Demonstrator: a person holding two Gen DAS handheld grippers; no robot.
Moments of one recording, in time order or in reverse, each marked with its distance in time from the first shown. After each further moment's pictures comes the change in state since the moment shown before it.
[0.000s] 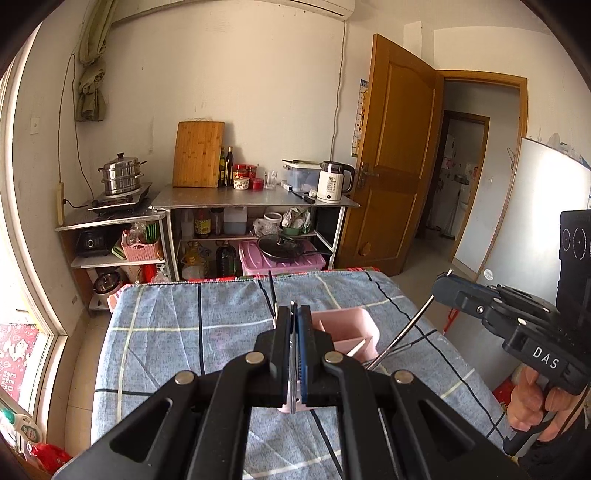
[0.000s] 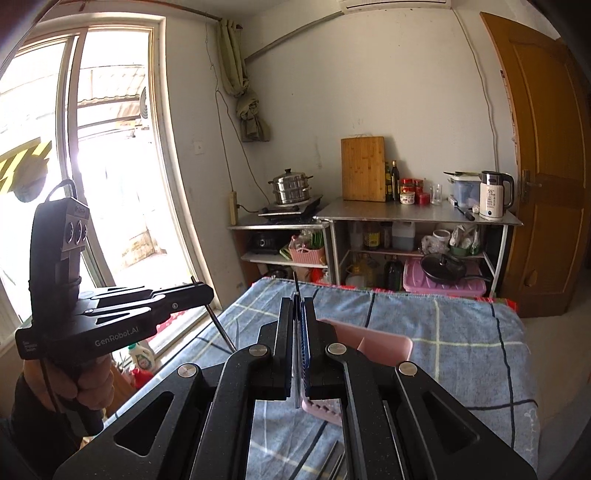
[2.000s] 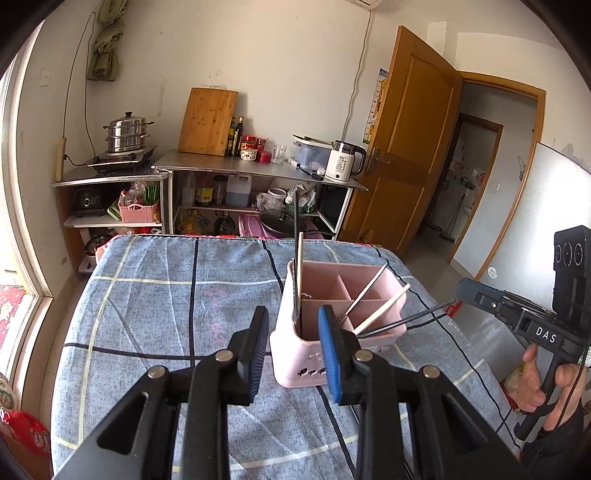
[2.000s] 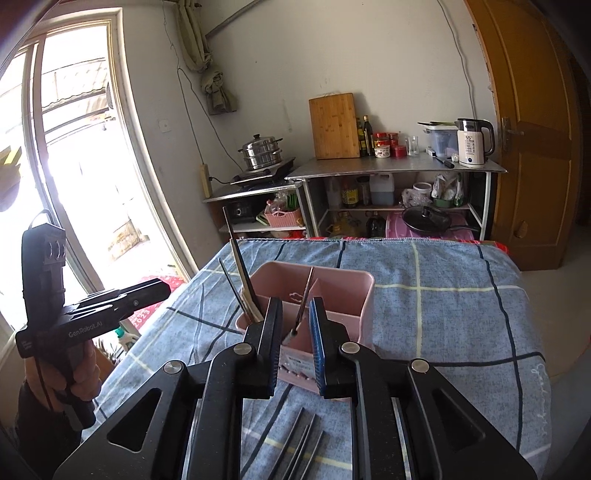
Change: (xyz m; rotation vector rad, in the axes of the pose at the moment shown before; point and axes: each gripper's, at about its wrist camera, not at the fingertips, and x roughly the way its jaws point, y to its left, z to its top) left arm 0.038 0.026 -0.074 -0.099 0.062 -0.024; right arm 0.022 -0.062 -0.061 0.100 0.133 -0.052
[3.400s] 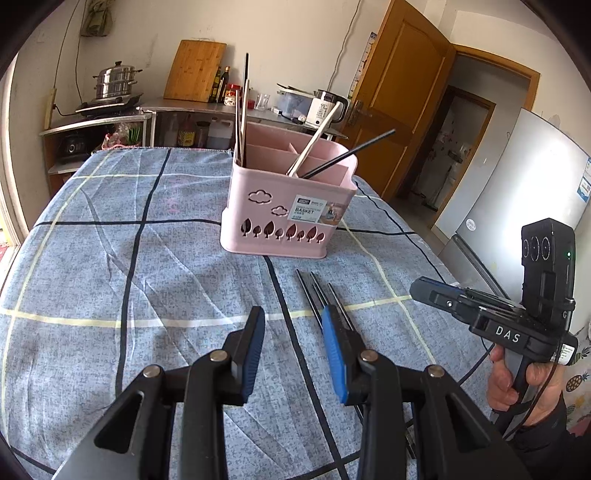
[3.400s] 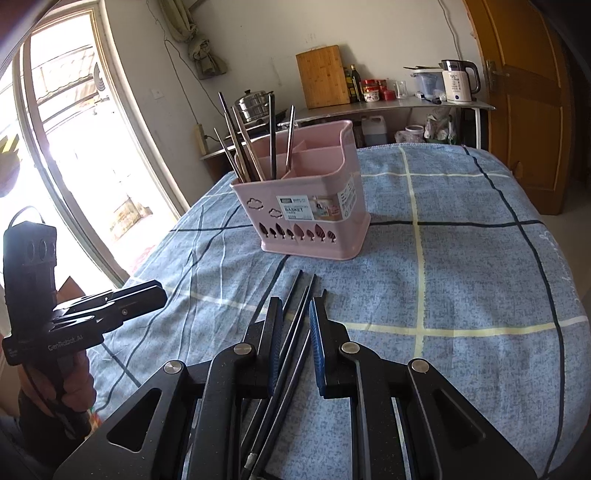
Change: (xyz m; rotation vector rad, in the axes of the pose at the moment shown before) left arm 0.003 -0.045 -0.129 -0.045 0.169 -0.071; right arm -0.008 -0.016 -0.131 0.081 0.169 0.013
